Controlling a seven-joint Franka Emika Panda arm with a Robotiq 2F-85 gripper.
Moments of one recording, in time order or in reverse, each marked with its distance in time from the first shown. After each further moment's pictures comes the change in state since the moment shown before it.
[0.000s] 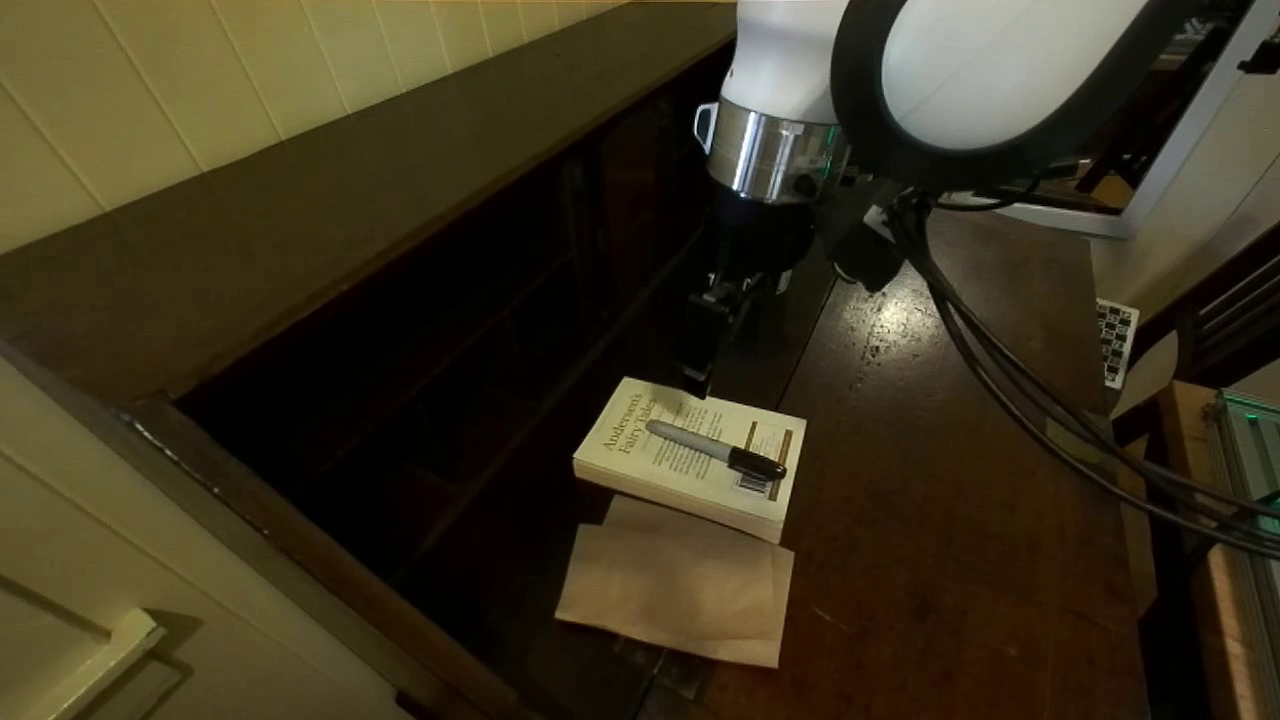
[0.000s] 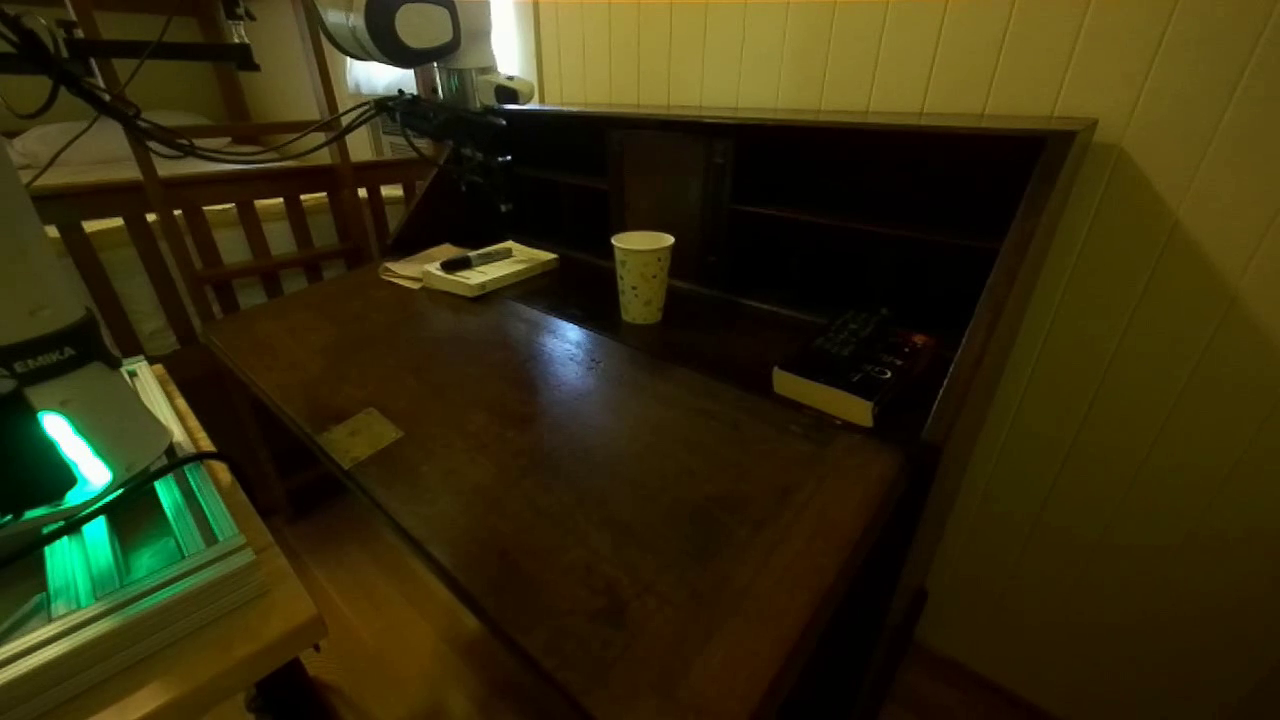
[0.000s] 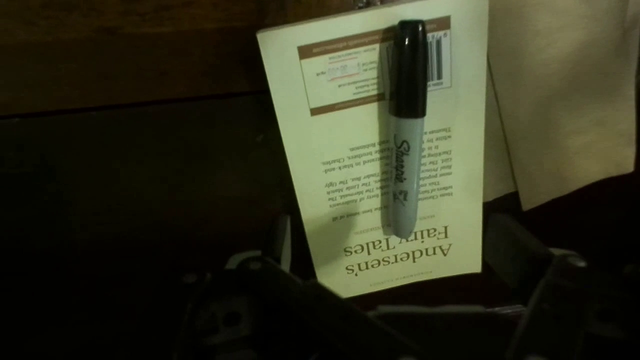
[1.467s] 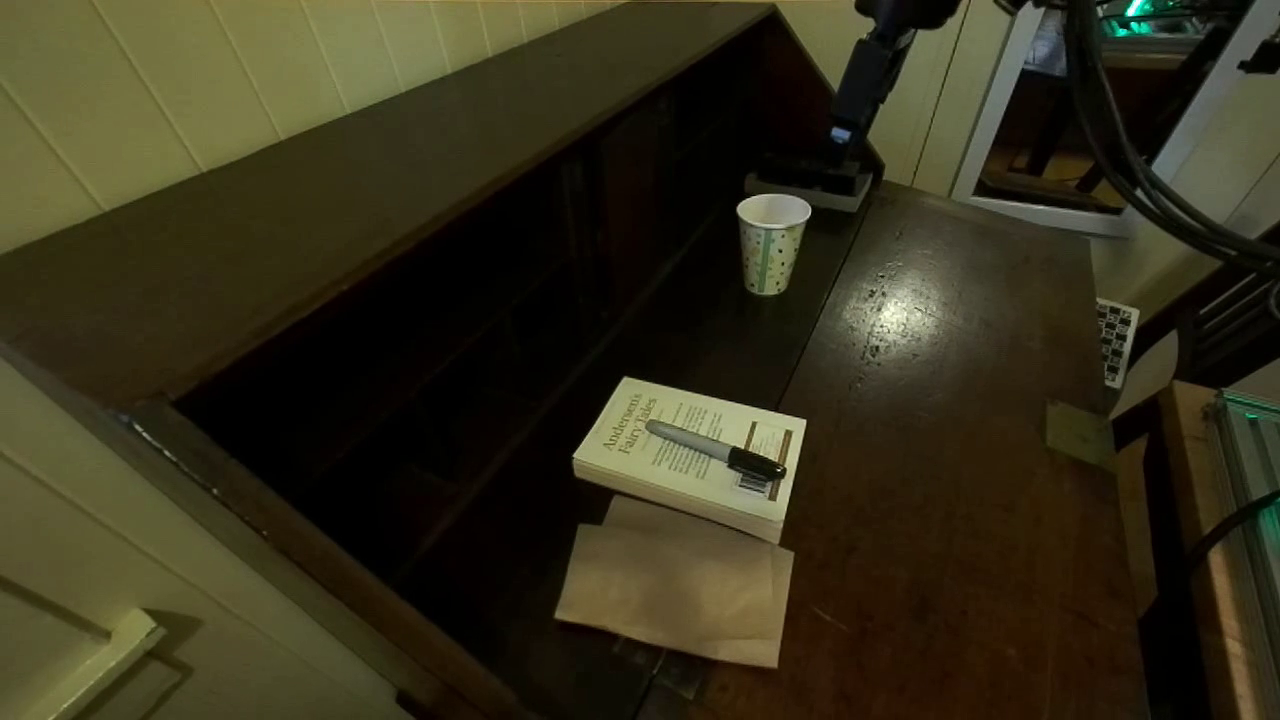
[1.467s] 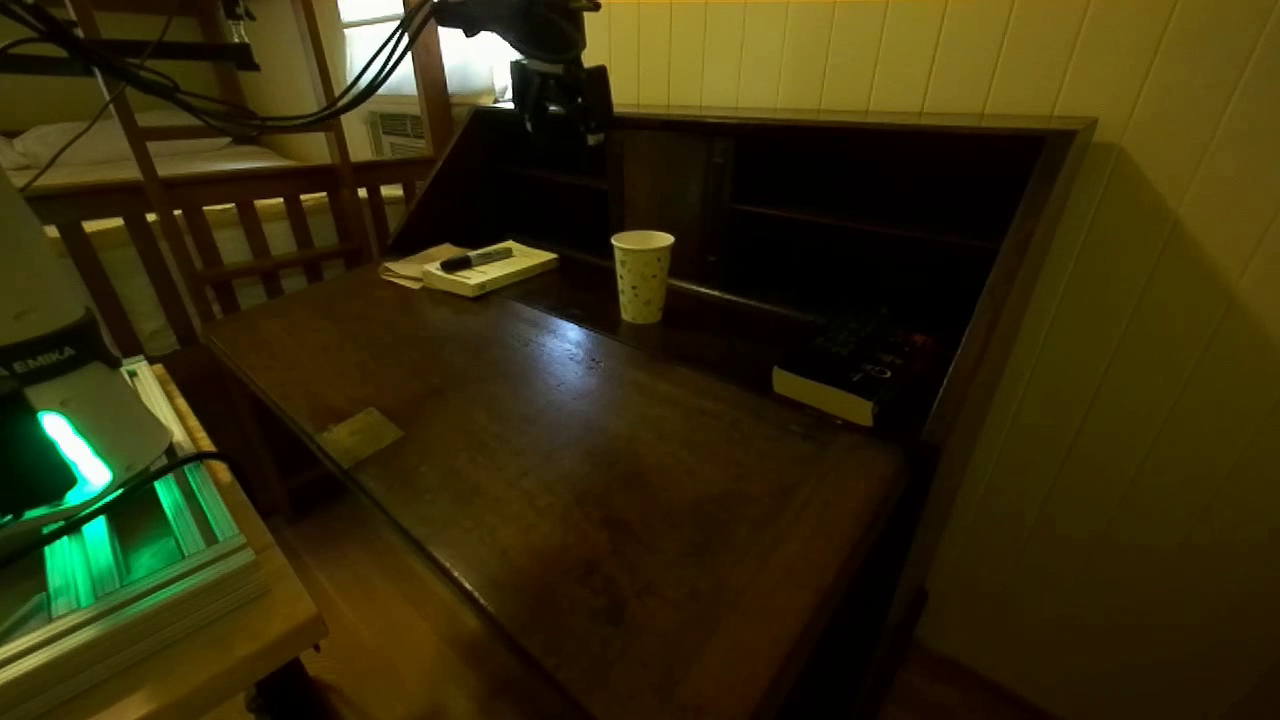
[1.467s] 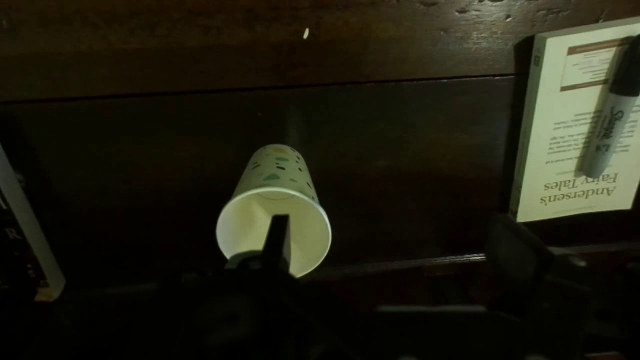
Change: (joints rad) arm -0.166 -0.226 -0.282 0.031 -0.038 -0.249 -0.435
